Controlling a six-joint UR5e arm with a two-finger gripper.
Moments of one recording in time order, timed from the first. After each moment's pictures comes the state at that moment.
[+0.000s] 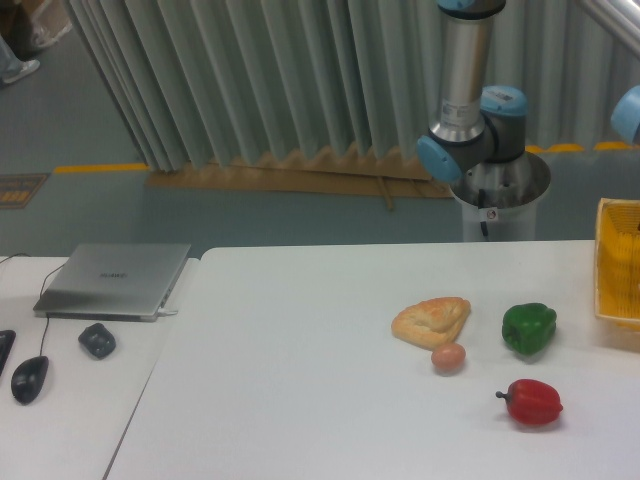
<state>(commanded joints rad) 2.90 -1.76 -1.85 -1.28 1.80 1.26</state>
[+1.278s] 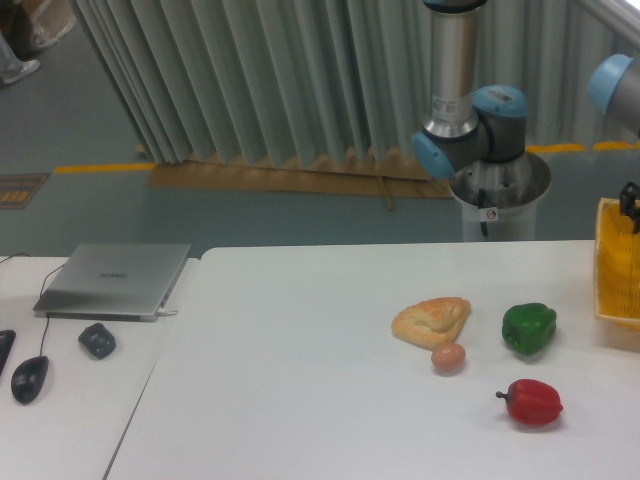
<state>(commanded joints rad) 2.73 -1.66 -1.69 -1.50 1.69 1.26</state>
